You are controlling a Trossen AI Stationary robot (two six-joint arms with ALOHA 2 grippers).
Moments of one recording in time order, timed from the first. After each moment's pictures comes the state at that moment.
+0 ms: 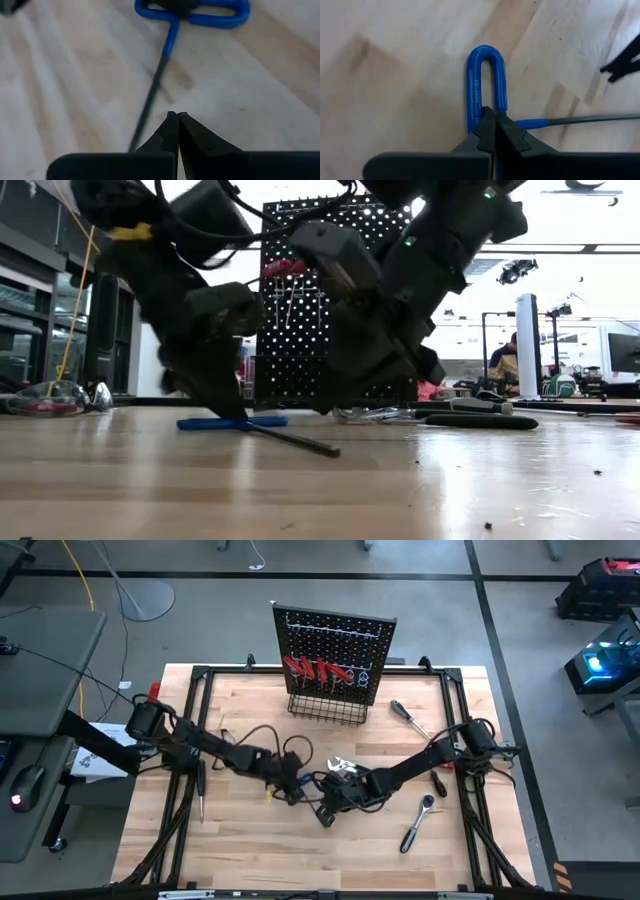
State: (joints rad) left arm -0.20 1.72 0.74 -0.06 -0.08 -0.79; right arm 0.32 2.00 1.20 -0.14 0.21 0.96
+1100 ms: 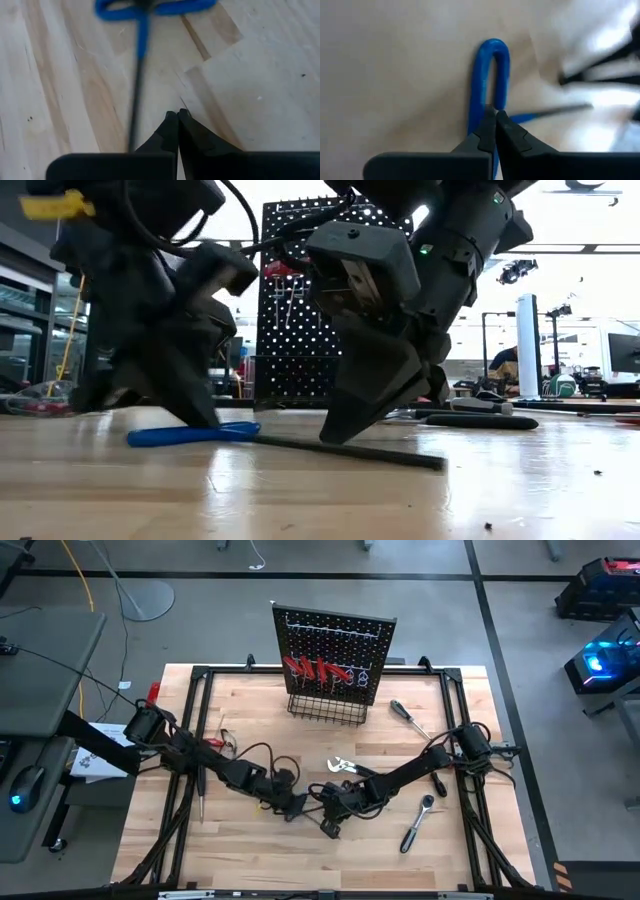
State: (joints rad) left arm -0.35 1.72 0.74 0.07 -0.03 -1.45; right arm 0.35 2.06 1.21 -0.18 0.06 0.86
